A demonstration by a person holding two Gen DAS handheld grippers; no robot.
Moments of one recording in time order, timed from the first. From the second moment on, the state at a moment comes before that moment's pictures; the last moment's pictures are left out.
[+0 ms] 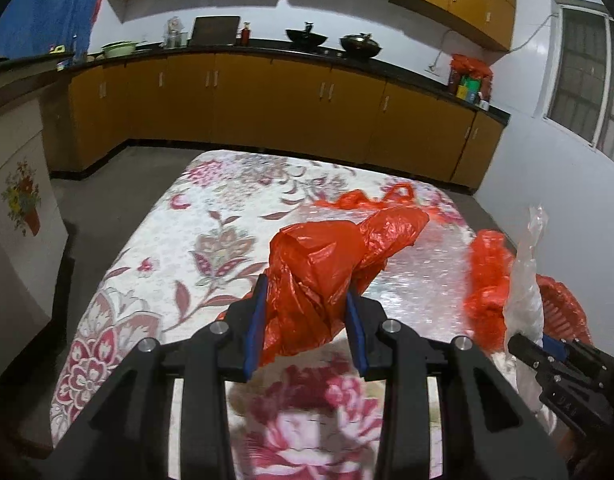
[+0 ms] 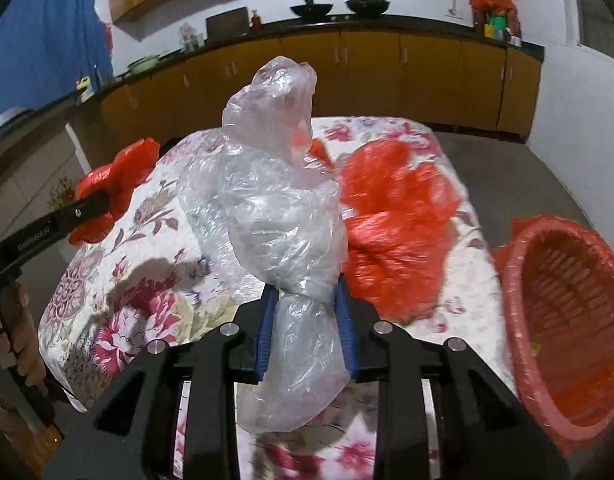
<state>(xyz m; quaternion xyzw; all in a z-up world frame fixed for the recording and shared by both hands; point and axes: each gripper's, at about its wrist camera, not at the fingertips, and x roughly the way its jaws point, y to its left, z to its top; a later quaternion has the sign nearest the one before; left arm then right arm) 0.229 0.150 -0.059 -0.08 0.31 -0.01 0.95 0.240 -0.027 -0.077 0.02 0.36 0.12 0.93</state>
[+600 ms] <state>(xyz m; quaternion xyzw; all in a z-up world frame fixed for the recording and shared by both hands) 0.228 0.059 -0.049 -0.06 0.31 -0.11 0.94 0.218 -0.123 -0.065 0.07 0.33 0.01 0.94</state>
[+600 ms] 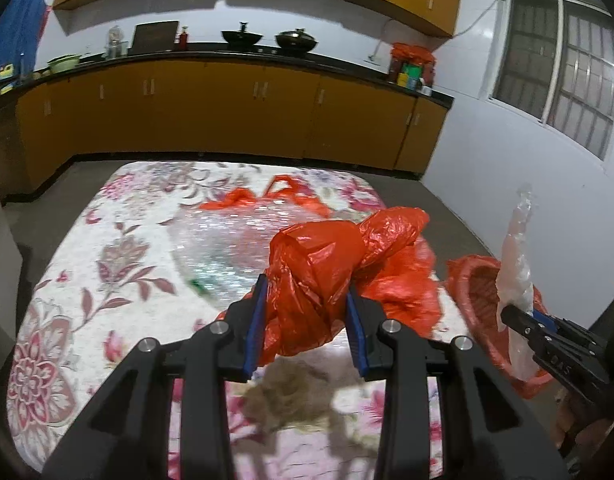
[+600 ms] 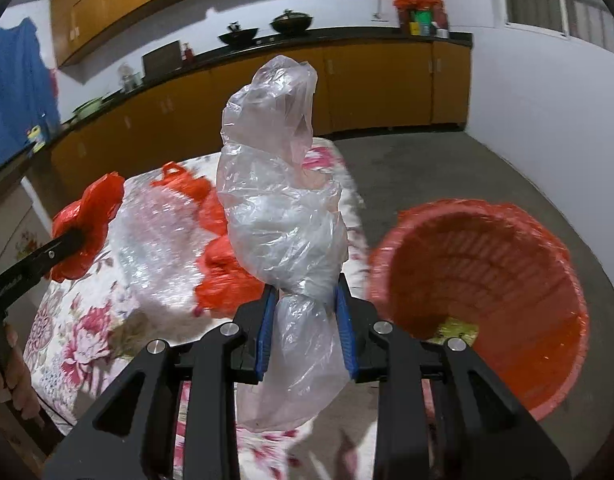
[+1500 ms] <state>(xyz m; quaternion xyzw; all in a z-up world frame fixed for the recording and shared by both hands) 0.231 -0.094 -0.053 -0.05 0.32 -0.26 0.91 0.186 -0.244 -0.069 0.13 0.31 -0.12 0.93</state>
